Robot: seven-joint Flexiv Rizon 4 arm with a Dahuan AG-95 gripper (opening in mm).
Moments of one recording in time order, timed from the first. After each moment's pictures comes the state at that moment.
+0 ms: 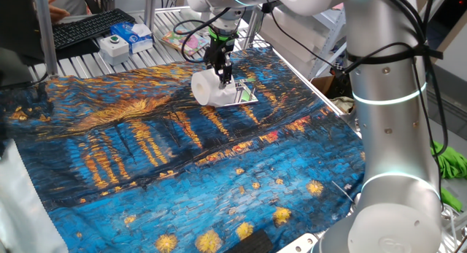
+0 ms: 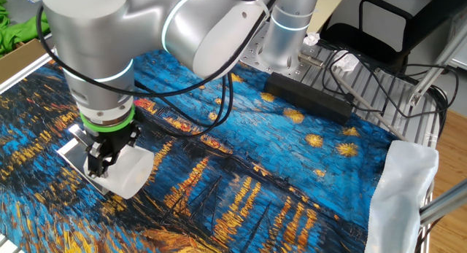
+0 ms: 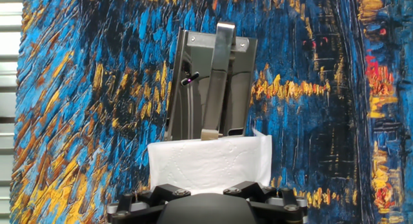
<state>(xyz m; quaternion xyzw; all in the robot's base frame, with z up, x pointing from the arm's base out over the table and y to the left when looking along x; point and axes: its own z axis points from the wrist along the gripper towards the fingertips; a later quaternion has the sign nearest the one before) 0.672 -0.126 0.091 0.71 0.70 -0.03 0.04</state>
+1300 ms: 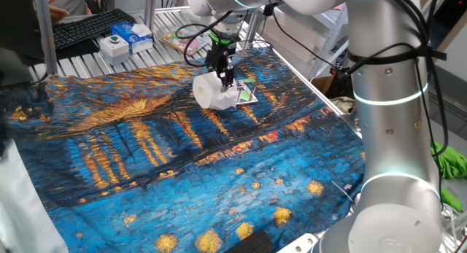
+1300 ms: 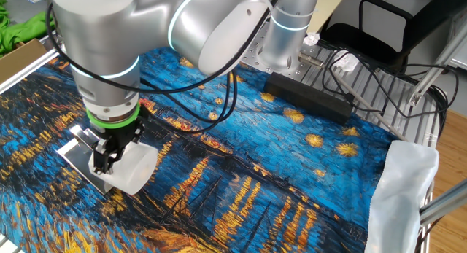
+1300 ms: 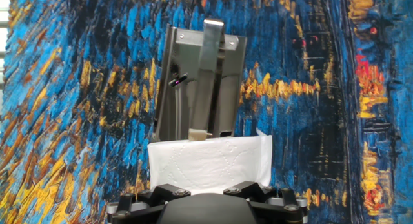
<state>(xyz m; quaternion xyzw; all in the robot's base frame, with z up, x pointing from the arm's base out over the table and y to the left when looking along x) 0.662 -0.126 0.089 0.70 0.71 -0.03 0.03</state>
